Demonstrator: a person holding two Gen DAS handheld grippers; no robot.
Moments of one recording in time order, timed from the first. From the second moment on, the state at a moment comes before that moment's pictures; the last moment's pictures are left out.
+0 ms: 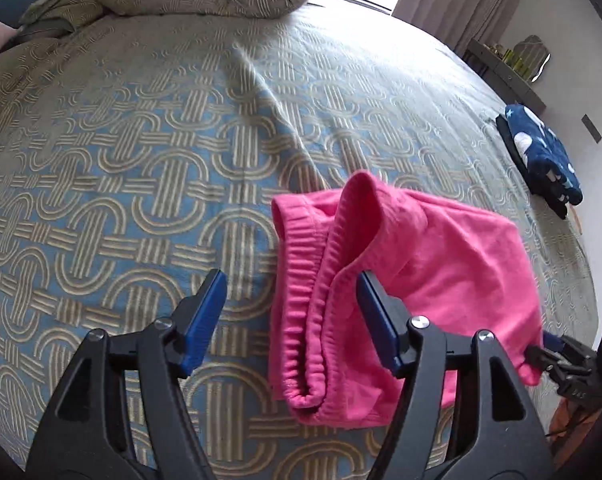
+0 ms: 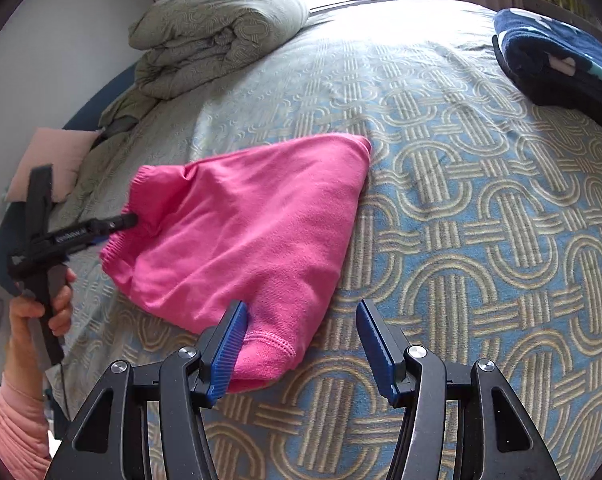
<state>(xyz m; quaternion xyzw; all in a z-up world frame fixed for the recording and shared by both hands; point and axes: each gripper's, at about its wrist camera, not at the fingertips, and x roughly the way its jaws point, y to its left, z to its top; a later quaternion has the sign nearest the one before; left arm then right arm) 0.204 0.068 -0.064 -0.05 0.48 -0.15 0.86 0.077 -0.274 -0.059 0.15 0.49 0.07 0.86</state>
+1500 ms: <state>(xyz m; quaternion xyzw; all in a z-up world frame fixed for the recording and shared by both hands) 0.236 0.066 -0.113 -0.05 0.56 -0.20 0.80 0.111 -0.300 -0.061 0.26 0.49 0.12 0.82</state>
